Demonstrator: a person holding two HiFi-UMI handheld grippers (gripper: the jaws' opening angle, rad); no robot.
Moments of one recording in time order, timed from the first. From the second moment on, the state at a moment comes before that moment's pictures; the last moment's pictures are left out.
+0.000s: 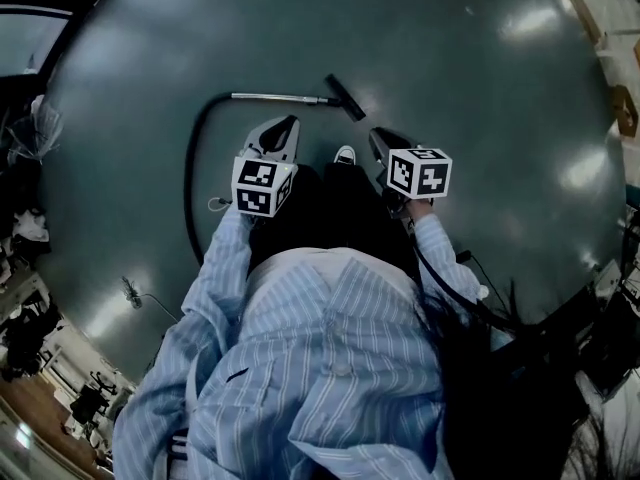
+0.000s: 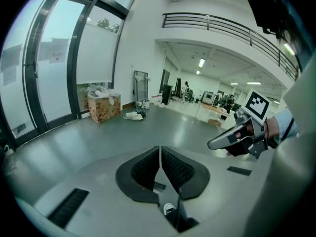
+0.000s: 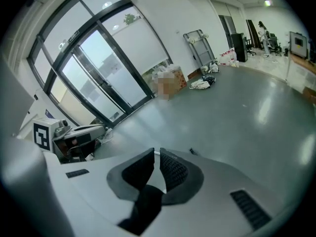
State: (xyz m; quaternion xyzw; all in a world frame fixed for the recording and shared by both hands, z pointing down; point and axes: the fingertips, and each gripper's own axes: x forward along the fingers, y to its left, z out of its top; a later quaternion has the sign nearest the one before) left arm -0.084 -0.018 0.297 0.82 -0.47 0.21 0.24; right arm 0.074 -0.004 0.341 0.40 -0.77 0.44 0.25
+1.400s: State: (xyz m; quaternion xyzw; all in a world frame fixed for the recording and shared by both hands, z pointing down) left arm -0.080 -0.138 0.796 0.84 -0.24 0.36 0.31; right arm 0.049 -0.098 0.846 0.34 -0.71 0.40 0.47
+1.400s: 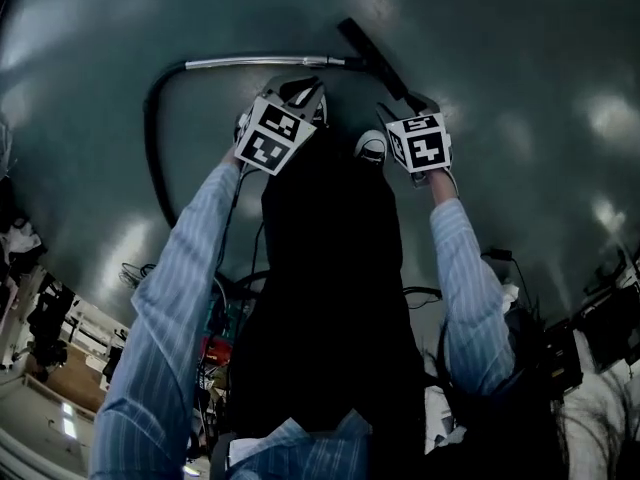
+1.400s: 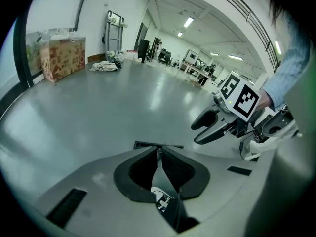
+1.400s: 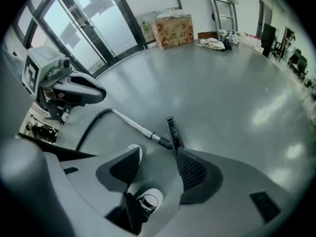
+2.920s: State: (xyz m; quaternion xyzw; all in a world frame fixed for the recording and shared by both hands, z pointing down) left arm -0.089 -0.120 1.088 0.78 -0.06 0.61 0.11; right arm 0.099 -0.115 1.049 0.30 -0.67 0.37 0.57
